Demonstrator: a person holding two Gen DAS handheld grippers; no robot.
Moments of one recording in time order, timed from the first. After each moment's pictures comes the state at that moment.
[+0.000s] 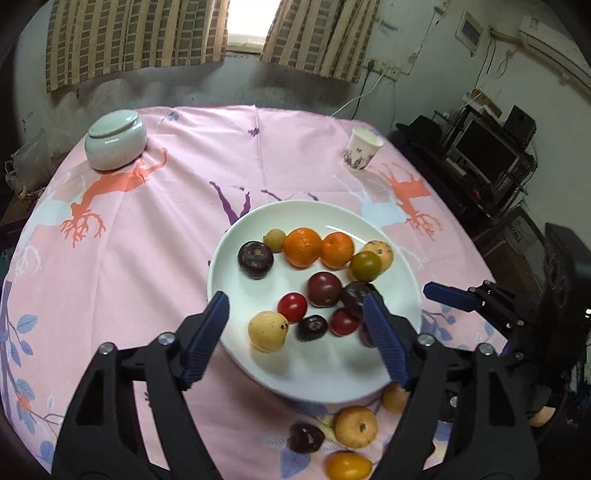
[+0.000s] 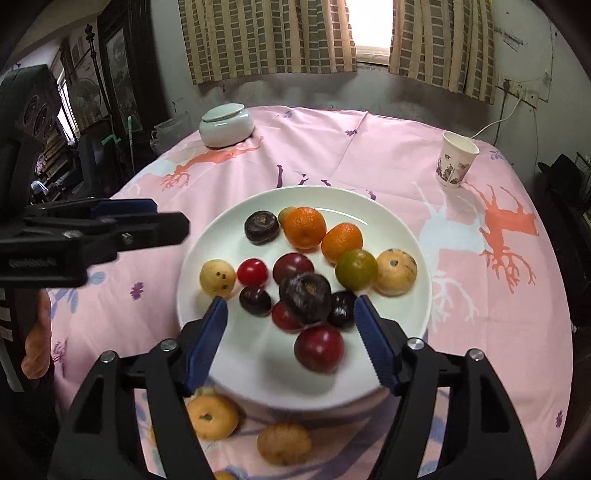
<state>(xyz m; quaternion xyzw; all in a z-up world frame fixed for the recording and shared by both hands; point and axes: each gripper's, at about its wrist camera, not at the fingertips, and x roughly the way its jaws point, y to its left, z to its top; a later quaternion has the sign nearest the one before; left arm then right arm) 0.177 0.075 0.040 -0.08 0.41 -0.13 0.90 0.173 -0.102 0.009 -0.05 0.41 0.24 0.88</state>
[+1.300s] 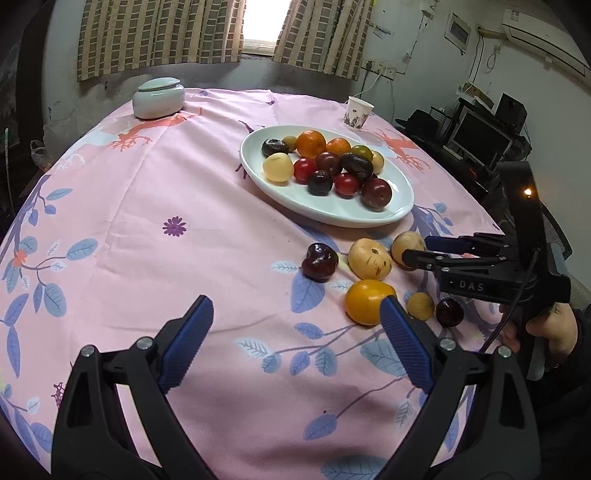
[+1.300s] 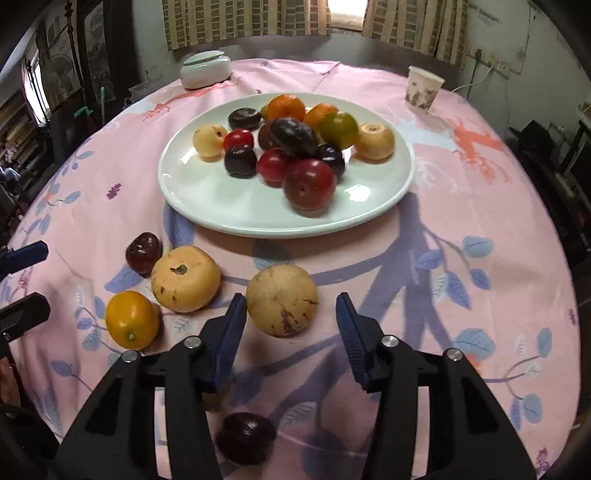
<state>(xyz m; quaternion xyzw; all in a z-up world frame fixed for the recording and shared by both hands) 0.012 0.088 -0.037 -0.07 0.39 -0.10 0.91 0.103 -0.113 -0.069 -0.07 0.47 0.18 0.86</state>
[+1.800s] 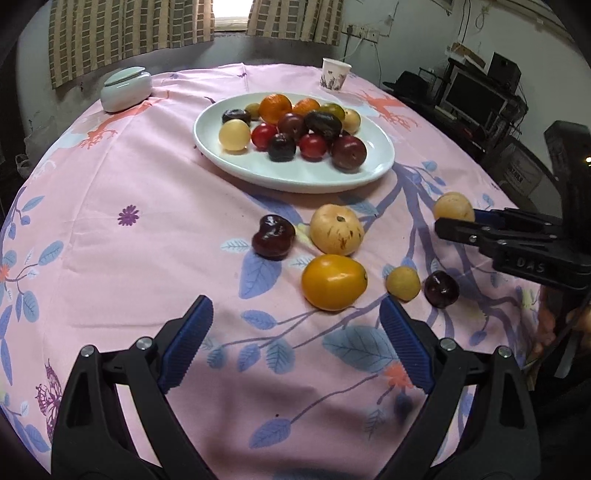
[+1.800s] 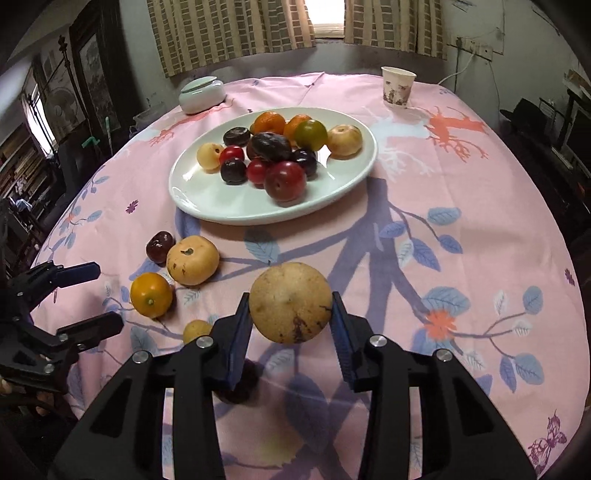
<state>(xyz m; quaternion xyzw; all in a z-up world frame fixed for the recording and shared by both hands) 0.028 0.036 -0.056 -0.01 0.44 -0.12 0.89 0.064 -0.164 -0.047 -0.02 0.44 0.18 0.88</state>
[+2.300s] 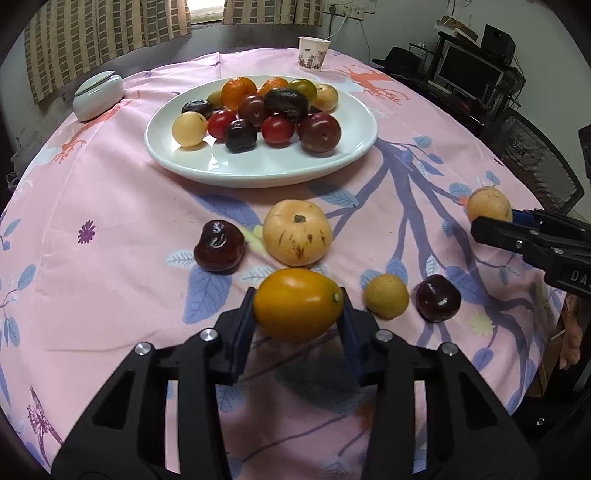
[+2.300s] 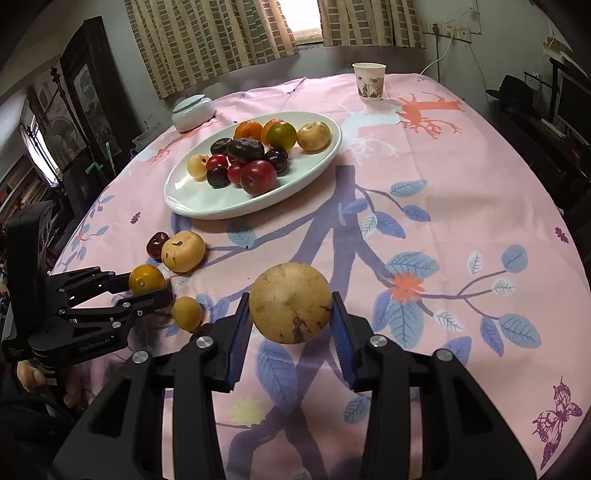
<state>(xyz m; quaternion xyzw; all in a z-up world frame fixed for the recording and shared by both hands) 0.048 -0.001 -0.068 0.03 0.46 -0.13 0.88 0.044 -0.201 -0.047 0.03 0.43 0.19 0.88</state>
